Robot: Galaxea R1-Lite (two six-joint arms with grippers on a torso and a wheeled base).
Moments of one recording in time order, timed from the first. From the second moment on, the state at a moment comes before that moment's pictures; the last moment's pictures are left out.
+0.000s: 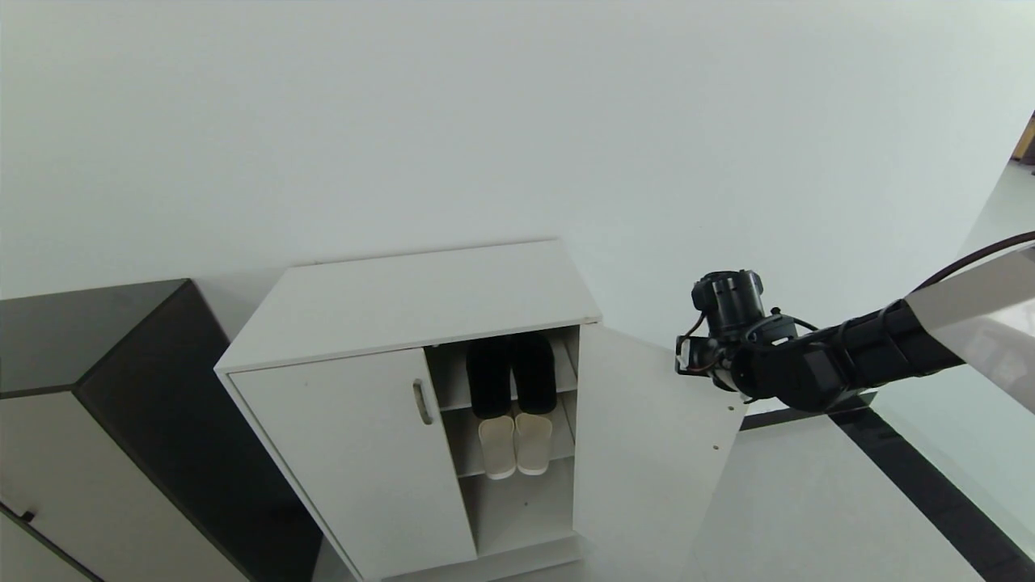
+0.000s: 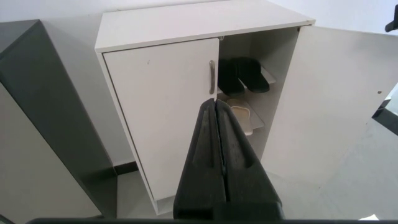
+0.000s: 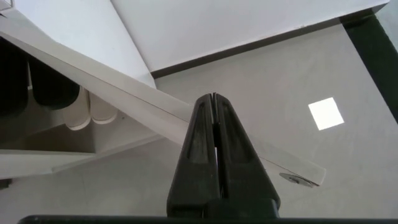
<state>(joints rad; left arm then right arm) 0.00 0.00 0.00 0.00 -0.04 0.02 0.45 2.13 -1.29 -0.28 -0.47 0.32</state>
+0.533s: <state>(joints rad) 0.00 0.00 0.00 0.00 -0.03 0.02 0.53 2.11 -1.24 -0.28 -0.47 0.32</state>
